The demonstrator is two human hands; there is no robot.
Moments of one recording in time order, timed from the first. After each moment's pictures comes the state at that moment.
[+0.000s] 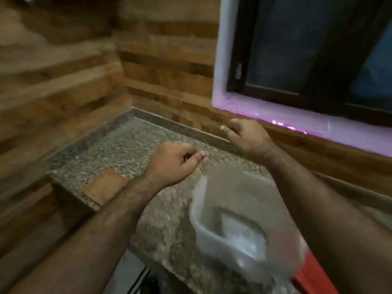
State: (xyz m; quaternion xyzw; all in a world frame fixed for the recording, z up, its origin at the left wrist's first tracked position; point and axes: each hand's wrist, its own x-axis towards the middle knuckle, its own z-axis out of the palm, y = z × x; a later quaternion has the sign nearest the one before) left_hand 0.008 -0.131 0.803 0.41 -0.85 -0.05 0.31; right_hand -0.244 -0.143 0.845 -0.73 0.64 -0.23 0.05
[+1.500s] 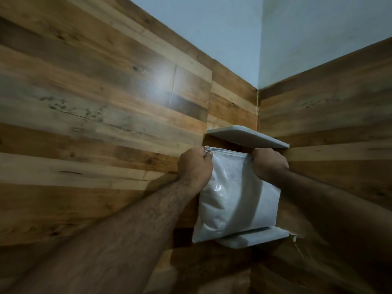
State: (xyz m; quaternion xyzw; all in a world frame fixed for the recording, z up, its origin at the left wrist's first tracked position) left_hand 0.404 -0.584 1.254 0.53 -0.55 0.14 0.63; right_hand 0.213 -0.694 1.305 -0.72 0.54 -0.36 -0.26
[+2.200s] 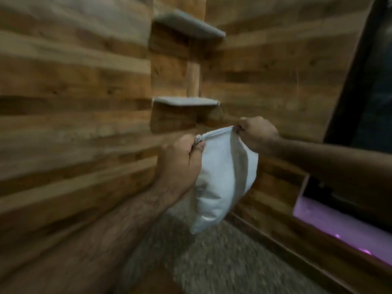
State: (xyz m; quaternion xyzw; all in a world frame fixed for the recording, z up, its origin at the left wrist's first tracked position) left_hand 0.234 -0.277 1.006 0.47 -0.66 0.06 0.59; right_hand 0.018 -0.399 1.085 -0.79 0.56 -0.23 -0.14
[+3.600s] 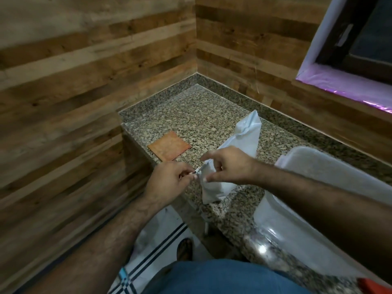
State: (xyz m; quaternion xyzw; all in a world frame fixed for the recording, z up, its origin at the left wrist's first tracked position) left_hand 0.199 -0.037 0.712 0.62 -0.72 -0.13 0.28; right_hand -0.021 -0.120 0.740 -0.89 0.39 -0.06 0.22
